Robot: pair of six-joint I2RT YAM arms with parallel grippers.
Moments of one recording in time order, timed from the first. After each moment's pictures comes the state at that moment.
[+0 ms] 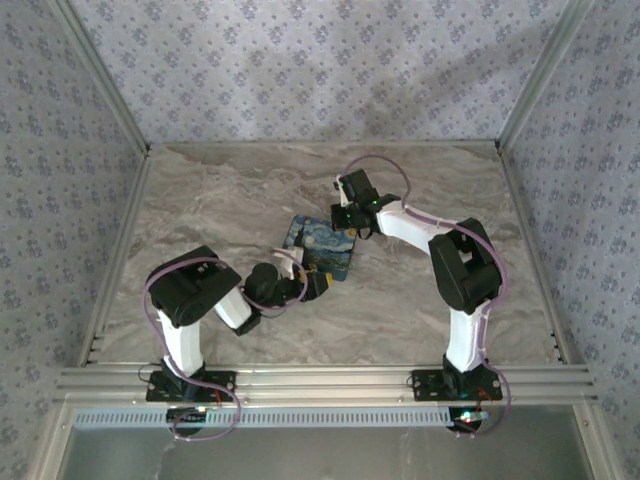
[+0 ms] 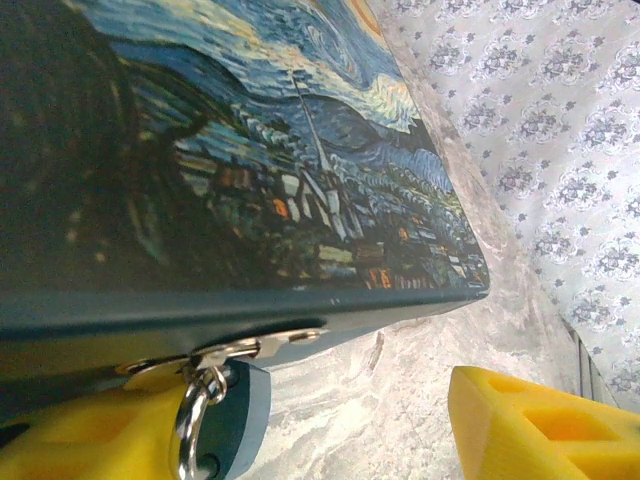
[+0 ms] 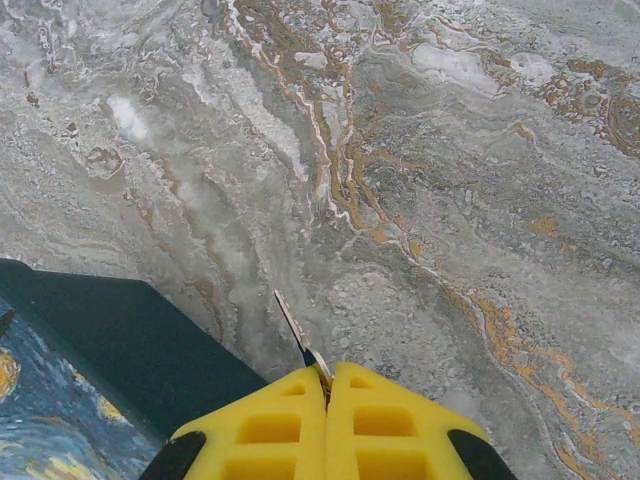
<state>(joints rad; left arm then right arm) -0.77 1.89 0.35 1.27 0.28 -0.80 0.54 1.92 1.34 -0.31 -0.04 0.28</state>
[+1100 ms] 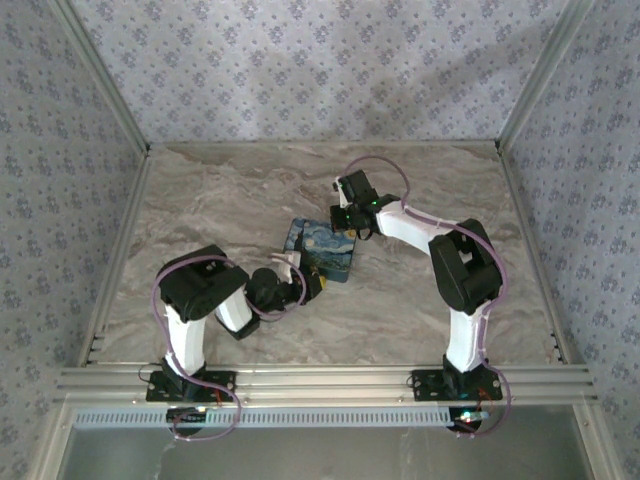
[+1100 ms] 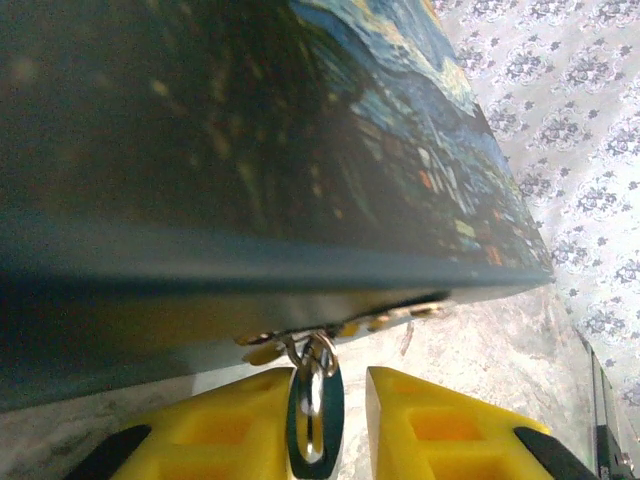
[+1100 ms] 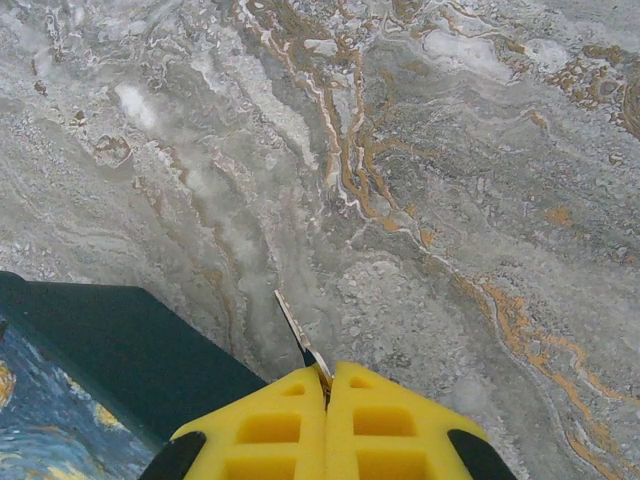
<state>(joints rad) -0.77 1.95 0.33 1.34 0.25 -0.84 0.55 1.92 1.33 -0.32 -0.05 0.28</state>
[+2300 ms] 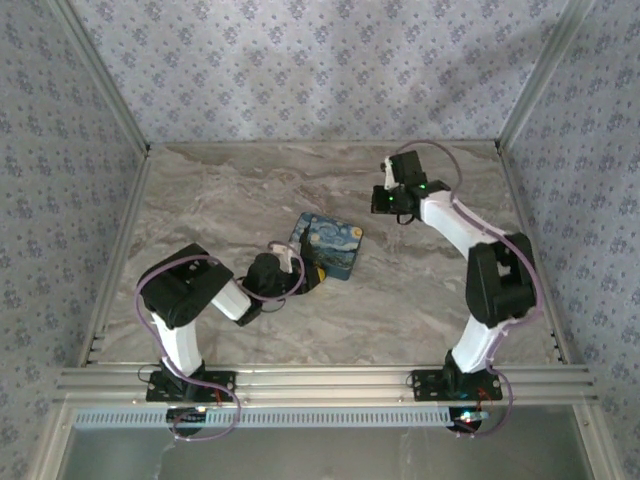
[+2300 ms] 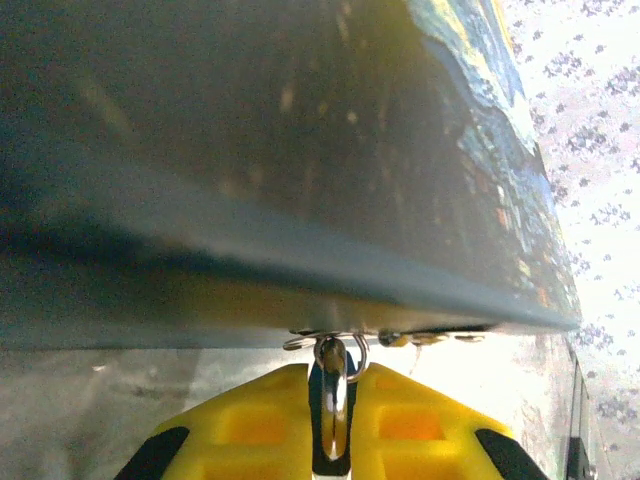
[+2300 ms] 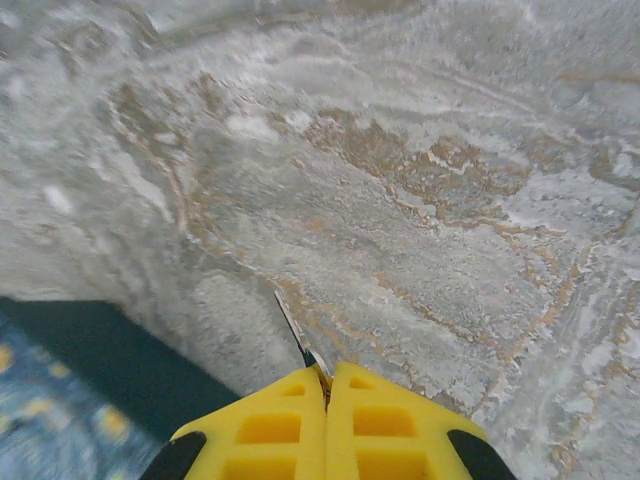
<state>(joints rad) -0.71 1.85 0.43 1.03 0.34 -0.91 0.31 1.71 1.29 -0.44 -0.14 0.29</state>
